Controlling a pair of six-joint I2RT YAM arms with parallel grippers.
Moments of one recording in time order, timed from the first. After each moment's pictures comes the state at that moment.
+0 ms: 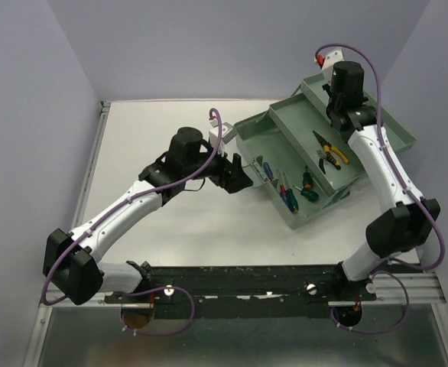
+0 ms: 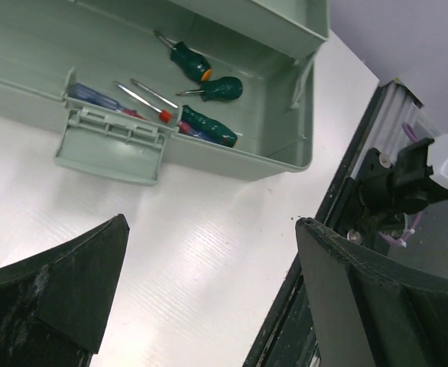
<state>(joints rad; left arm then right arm) -0.64 1.29 1.10 -0.20 0.51 -0.26 0.21 1.62 1.69 -0.42 0.65 -0.60</state>
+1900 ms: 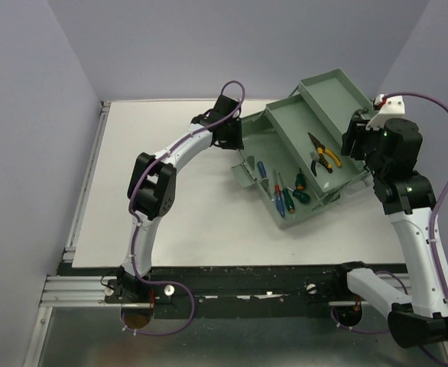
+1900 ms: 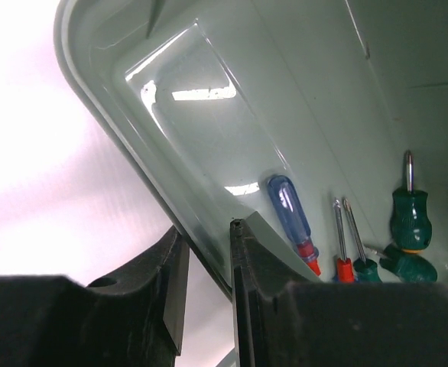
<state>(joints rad) -0.51 2.19 1.91 -0.56 0.13 -0.47 0.12 0.97 1.25 -0.57 0.18 0.02</state>
